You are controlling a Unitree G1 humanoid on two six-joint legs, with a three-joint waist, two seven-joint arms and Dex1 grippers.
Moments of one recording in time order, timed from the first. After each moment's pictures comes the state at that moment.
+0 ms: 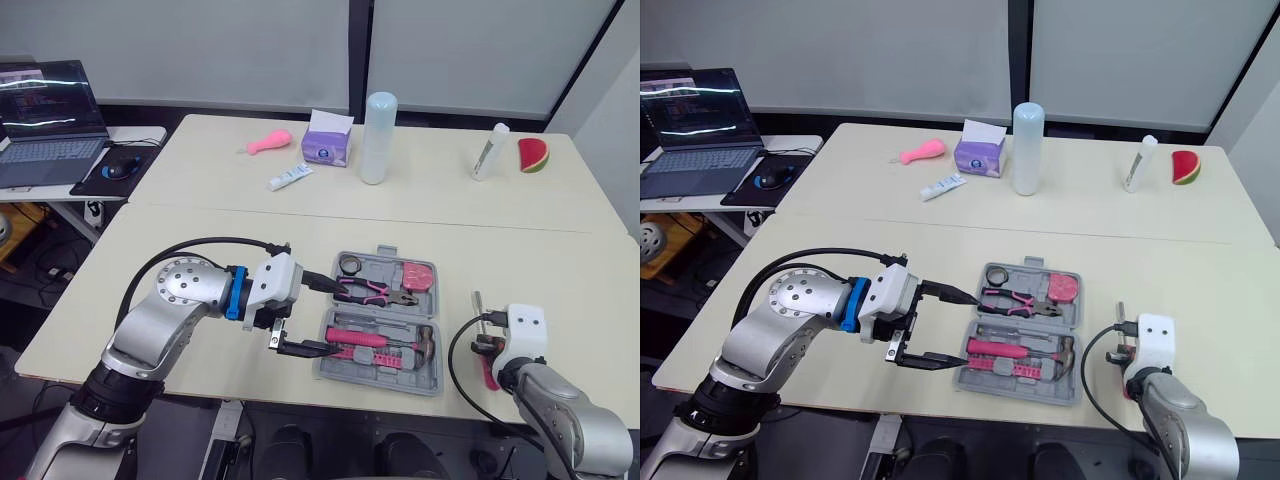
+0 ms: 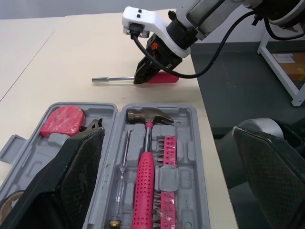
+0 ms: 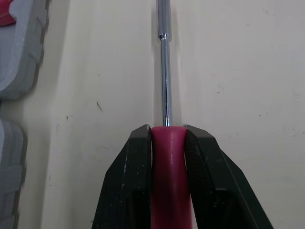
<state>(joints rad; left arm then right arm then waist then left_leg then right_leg) -0.40 0.72 -0.20 -0.31 -0.44 0.34 -1.30 0.10 -0.14 -0.25 -0.63 0.20 1.21 0.00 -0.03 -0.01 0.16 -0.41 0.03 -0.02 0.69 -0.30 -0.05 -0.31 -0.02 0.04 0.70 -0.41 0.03</state>
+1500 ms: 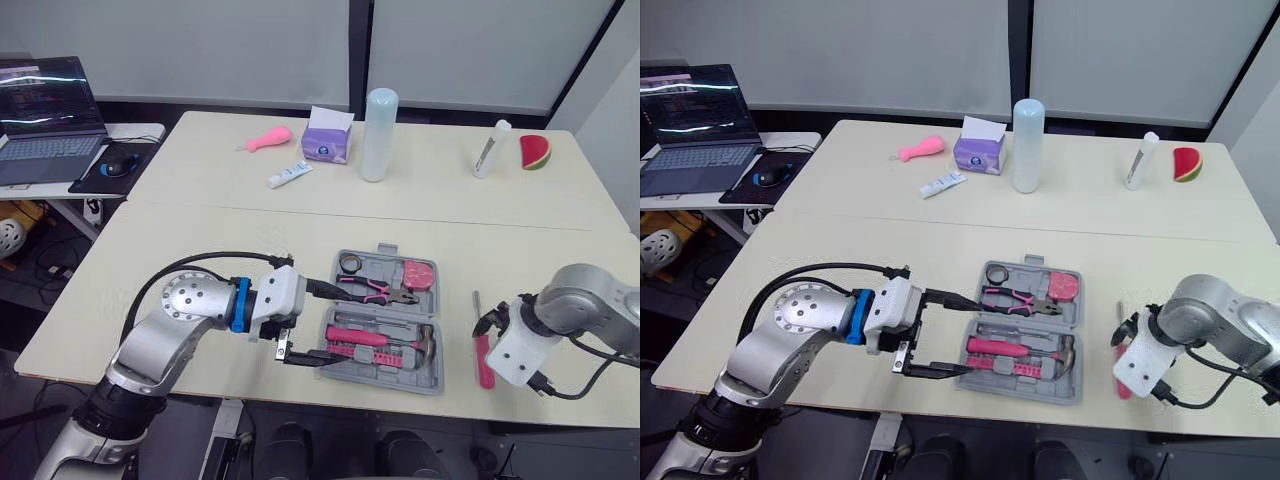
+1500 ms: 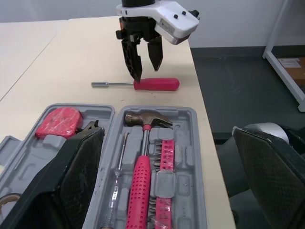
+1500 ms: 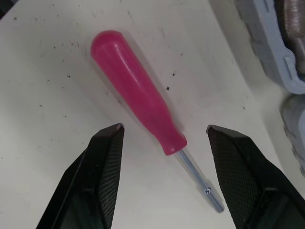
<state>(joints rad) -0.33 0.70 -0.22 -0.35 -0.42 0.30 -1.23 -0.49 -1.15 0.53 0.00 -0.45 -0.55 1.33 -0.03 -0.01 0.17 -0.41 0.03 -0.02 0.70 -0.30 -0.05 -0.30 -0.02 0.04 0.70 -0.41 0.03</state>
